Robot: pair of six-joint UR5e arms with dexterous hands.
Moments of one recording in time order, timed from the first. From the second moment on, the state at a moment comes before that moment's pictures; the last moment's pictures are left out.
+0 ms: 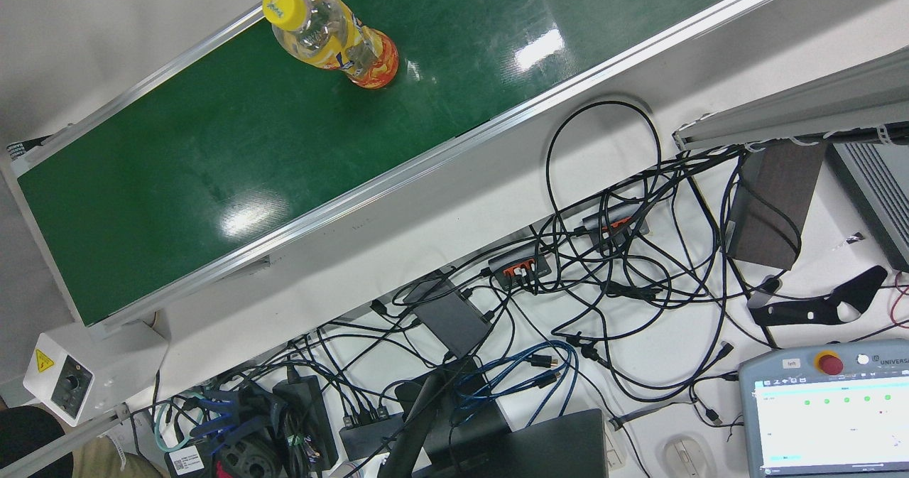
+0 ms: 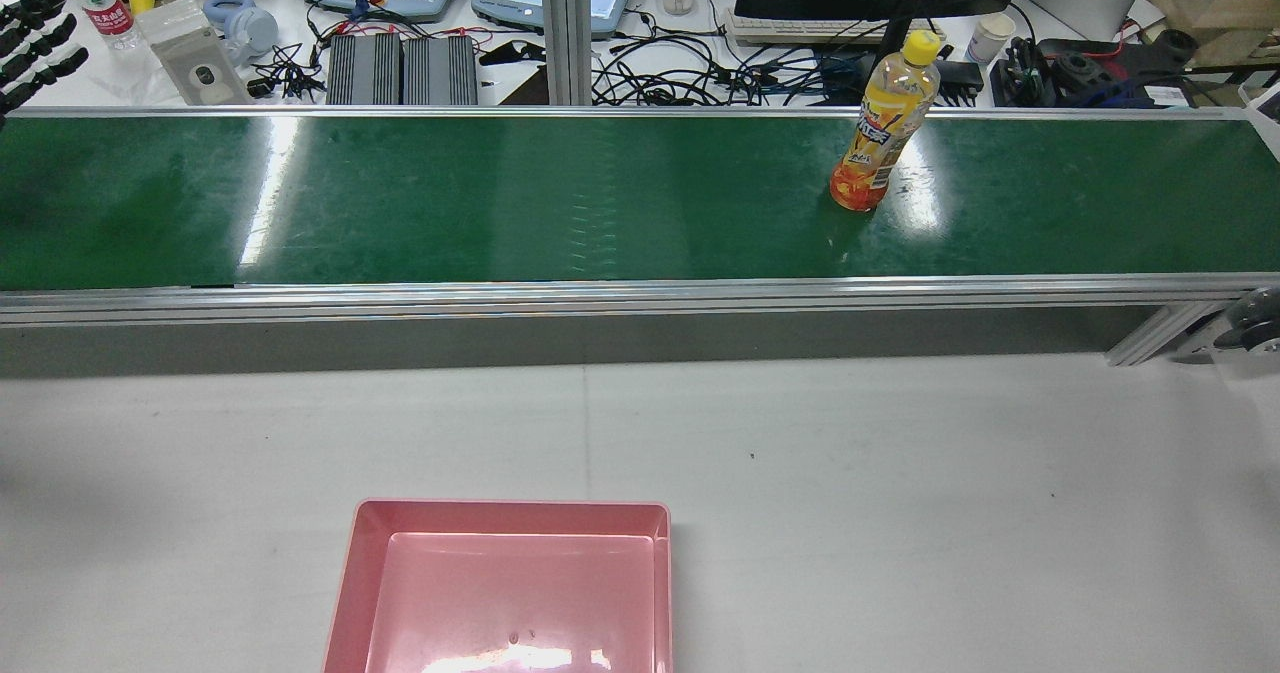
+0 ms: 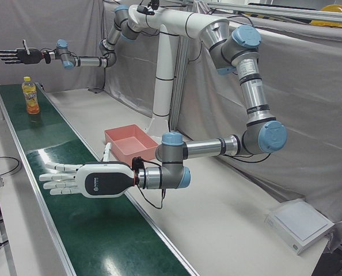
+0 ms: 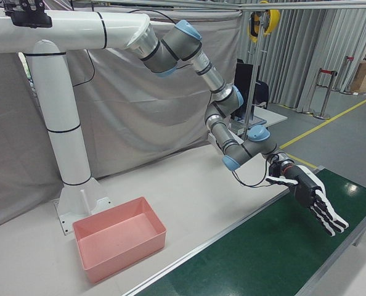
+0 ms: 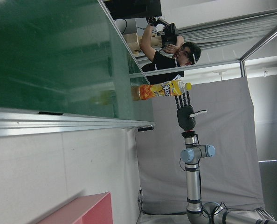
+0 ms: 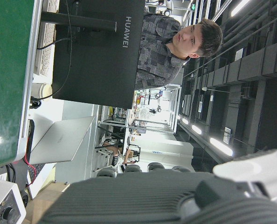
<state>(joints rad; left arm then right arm) -1.21 -1.77 -1.63 -0.12 1.54 0.25 1.60 -1.57 1.65 -3.27 -1.58 -0.10</state>
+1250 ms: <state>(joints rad) -1.21 -1.78 -1.63 -0.12 1.54 0.25 1.60 -1.57 1.64 -3.27 -1.58 -0.10</state>
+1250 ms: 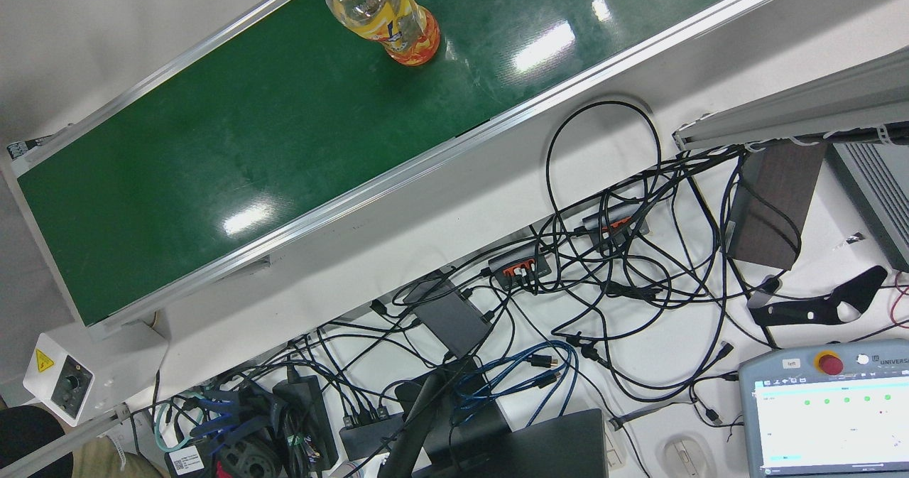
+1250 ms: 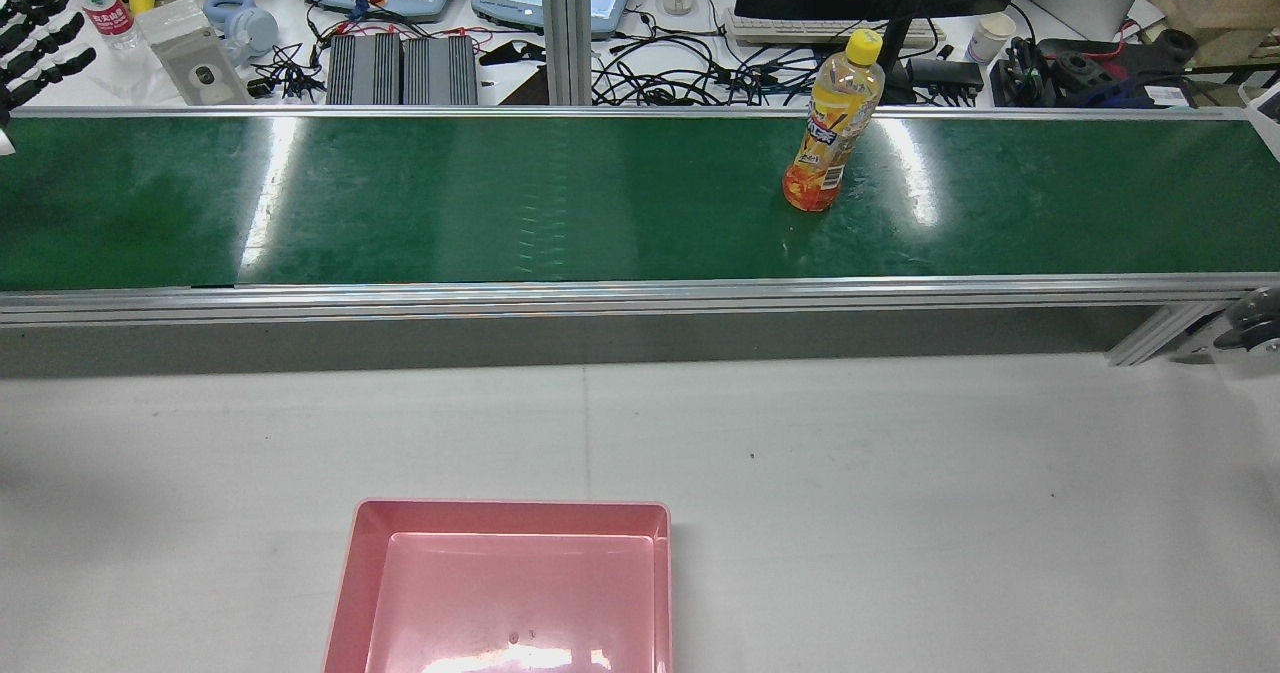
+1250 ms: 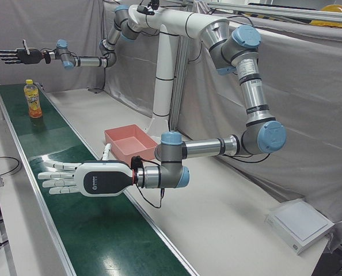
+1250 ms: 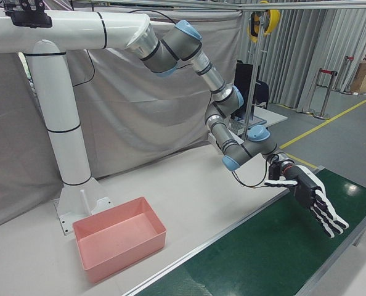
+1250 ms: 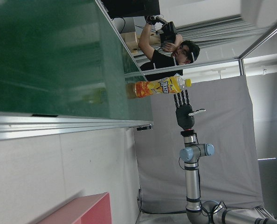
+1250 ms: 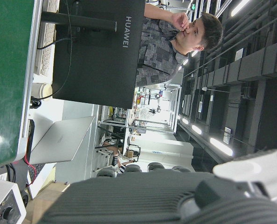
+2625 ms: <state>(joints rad) -1.21 -1.78 -1.63 -0.12 1.54 0.25 1.60 -1.57 1.64 -3.27 -1.58 -0.10</state>
